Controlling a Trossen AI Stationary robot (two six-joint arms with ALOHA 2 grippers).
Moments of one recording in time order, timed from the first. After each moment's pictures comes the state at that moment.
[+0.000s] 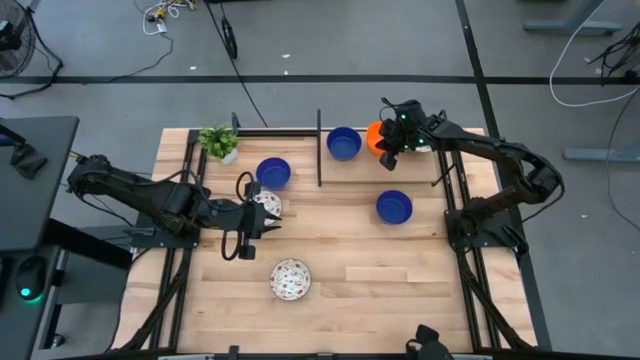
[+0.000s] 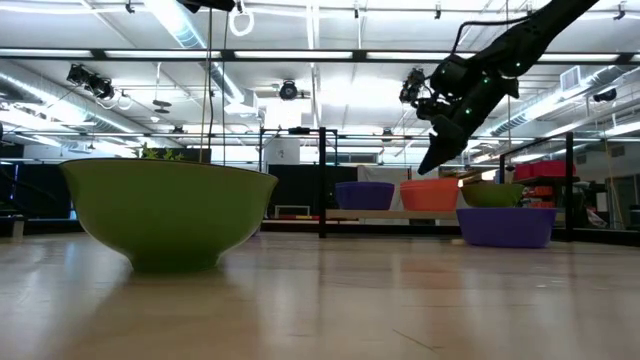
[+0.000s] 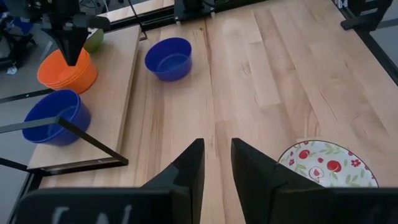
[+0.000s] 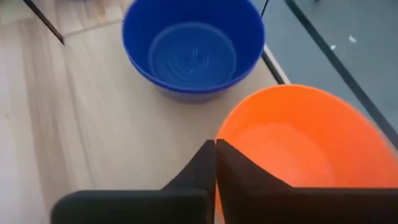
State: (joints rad) left arm -0.33 1.12 1.04 -0.54 -0.37 0.01; right arm -0.82 1.41 0.89 -0.34 -0.25 -0.35
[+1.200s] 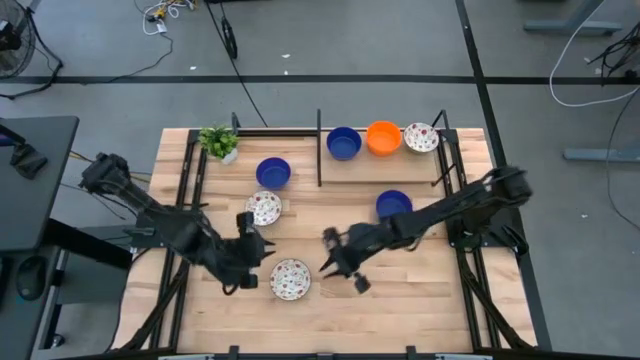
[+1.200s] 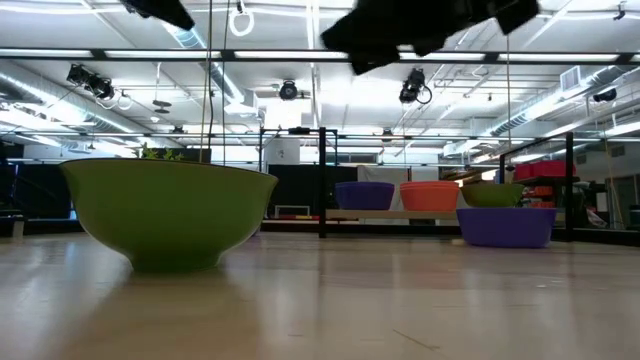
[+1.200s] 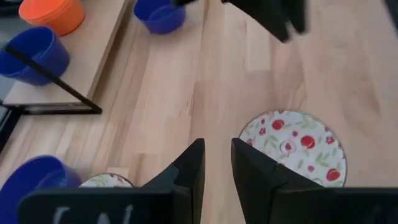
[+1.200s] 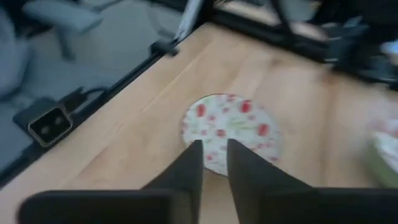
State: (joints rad) left arm -0.62 1.28 1.04 -0.65 -0.64 -0.41; right arm 0.28 1.68 1.01 0.15 -0.19 -0.22
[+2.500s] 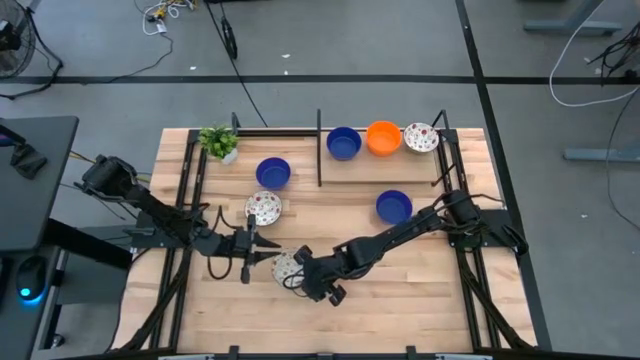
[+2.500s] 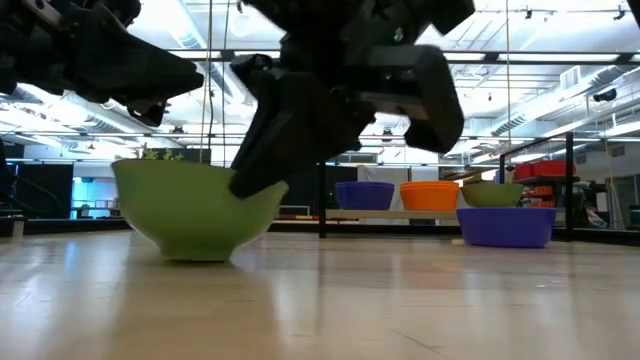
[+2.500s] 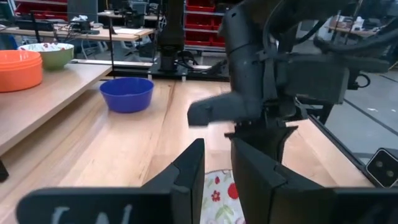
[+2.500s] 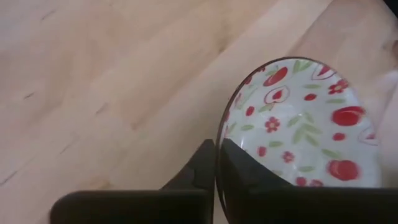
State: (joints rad) left arm -0.54 1.31 0.20 1.02 -0.52 -0.14; right arm 0.35 2.13 1.51 -0.27 0.03 -0.52
